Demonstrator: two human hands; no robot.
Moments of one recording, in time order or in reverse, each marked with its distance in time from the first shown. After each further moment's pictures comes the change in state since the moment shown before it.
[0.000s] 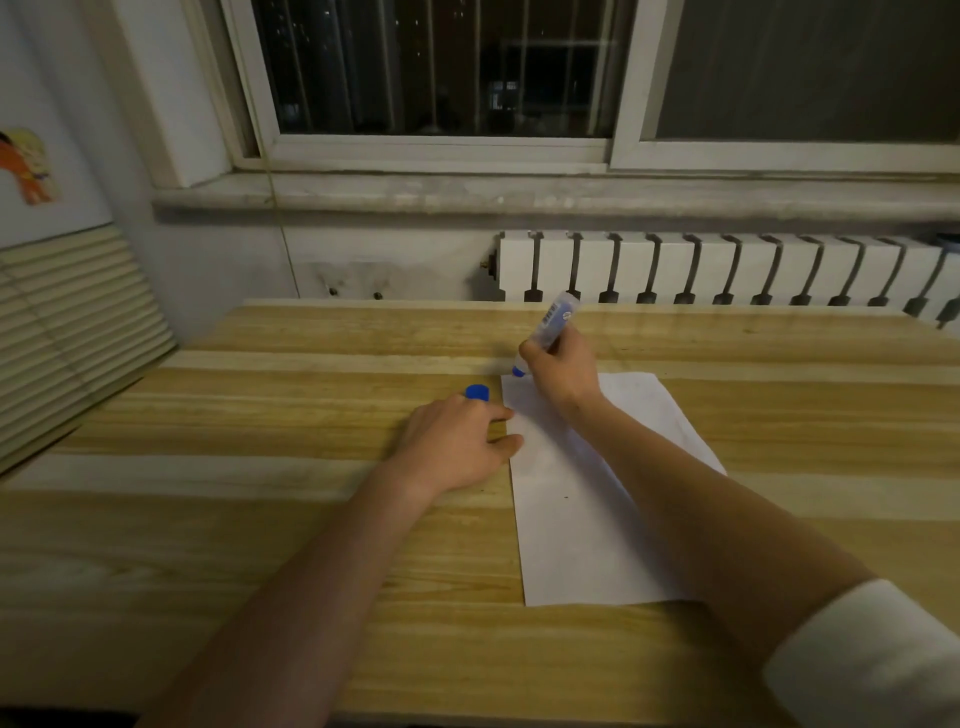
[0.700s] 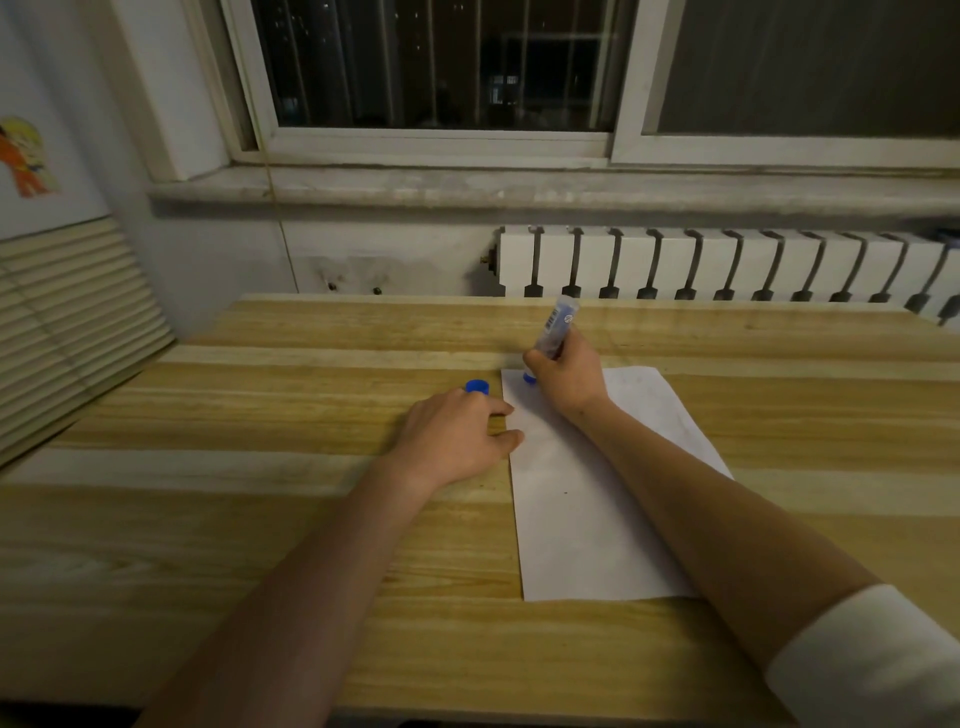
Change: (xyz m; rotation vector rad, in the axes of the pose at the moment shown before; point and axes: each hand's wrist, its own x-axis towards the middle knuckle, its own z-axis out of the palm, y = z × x) left_hand 0.004 0.001 -0.001 -0.010 -0.021 -0.031; right_hand 0.009 0.026 -0.001 -0.094 -0.017 -0.102
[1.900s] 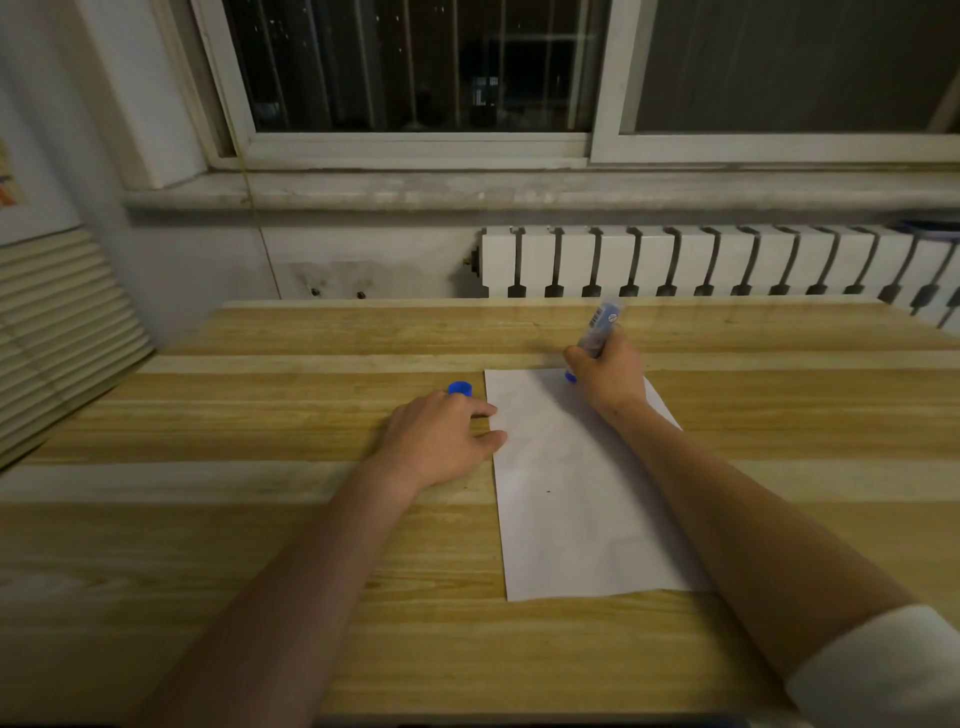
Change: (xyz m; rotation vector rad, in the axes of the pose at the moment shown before) left_hand -0.005 0.005 -0.009 -0.038 -0.029 0.003; right_hand 0.000 0.023 -0.054 -0.098 0.147 0.099
